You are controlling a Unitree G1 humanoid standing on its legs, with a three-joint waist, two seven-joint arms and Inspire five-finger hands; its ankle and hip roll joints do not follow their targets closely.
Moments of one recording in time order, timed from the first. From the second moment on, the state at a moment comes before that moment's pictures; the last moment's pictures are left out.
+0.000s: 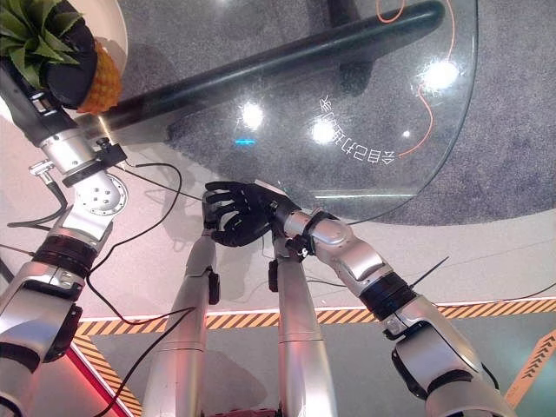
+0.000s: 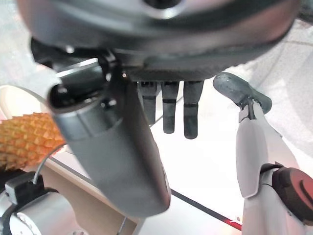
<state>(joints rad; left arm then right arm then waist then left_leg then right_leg) -0.98 0.60 -0.34 0.73 0.00 -0.73 1.08 -0.77 -0.55 0.62 0.26 0.60 0.16 0.30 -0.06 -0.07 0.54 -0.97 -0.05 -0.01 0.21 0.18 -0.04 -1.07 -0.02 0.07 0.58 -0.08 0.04</state>
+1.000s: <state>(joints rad) -0.92 0.61 -0.29 0.69 0.02 -0.73 1.03 -0.57 -0.57 0.64 0.30 0.55 0.19 0.30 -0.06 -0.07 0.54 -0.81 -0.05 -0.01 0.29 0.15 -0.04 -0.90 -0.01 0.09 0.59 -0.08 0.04</state>
